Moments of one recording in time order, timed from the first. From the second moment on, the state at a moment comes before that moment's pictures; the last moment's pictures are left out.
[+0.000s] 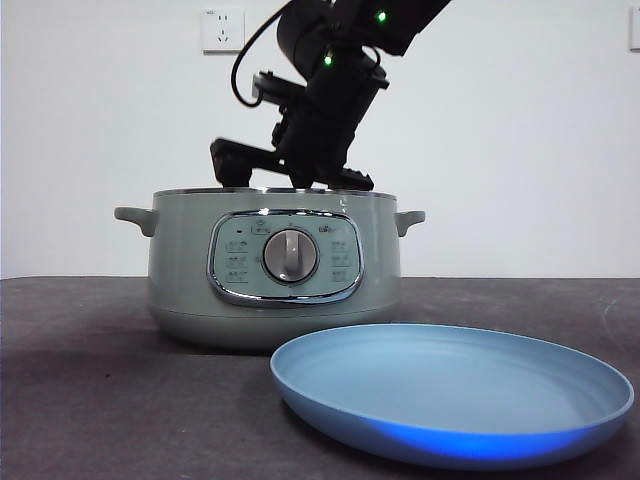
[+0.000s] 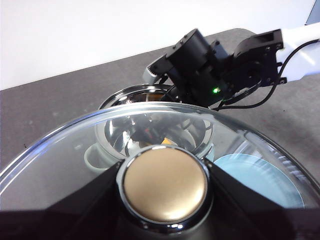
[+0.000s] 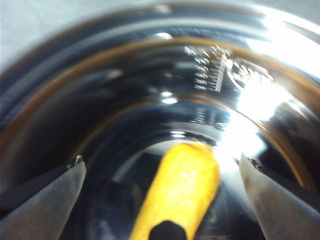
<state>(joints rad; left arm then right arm) -0.42 0.66 1.14 -0.82 0.13 0.02 0.66 2.09 1.69 -0.35 0.01 0.13</state>
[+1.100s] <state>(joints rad) -0.42 0.66 1.14 -0.85 0.13 0.02 0.68 2.12 1.69 -0.35 0.03 0.12</state>
